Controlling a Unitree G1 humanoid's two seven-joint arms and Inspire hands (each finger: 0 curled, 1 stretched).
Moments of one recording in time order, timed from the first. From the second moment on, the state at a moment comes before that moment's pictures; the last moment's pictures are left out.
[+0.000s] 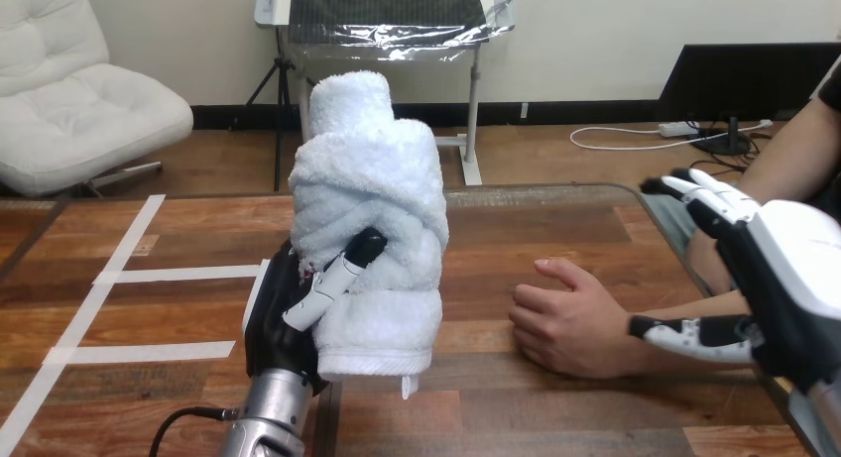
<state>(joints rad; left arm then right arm) -0.11 -0.06 0.01 0.42 -0.57 -0.29 -0.35 0.23 -0.49 -0.17 -0.42 -0.62 -0.04 0.18</state>
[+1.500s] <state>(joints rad) -0.08 -0.06 -0.02 0.34 -0.55 -0.30 -0.42 -0.09 -0.76 0.03 -0.20 -0.75 0.16 0.68</state>
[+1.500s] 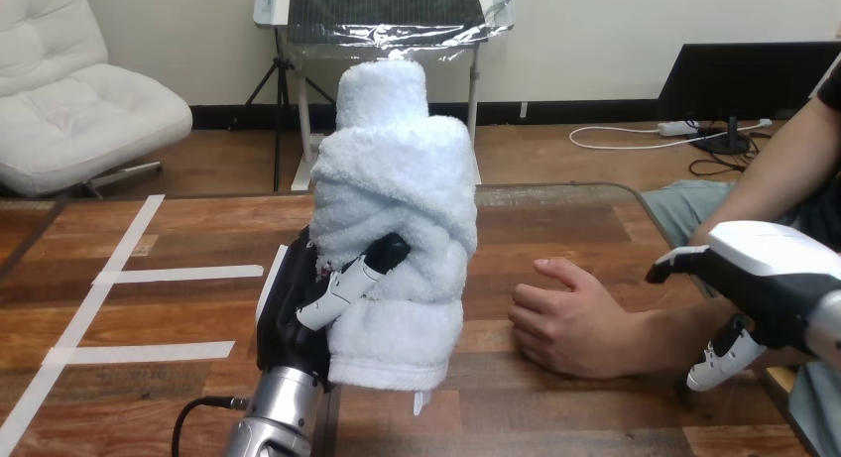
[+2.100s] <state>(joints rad) -0.08 -0.06 -0.03 0.34 -0.56 -0.30 -0.42 -0.22 -0.79 0.16 -0.03 -0.80 0.11 0.75</state>
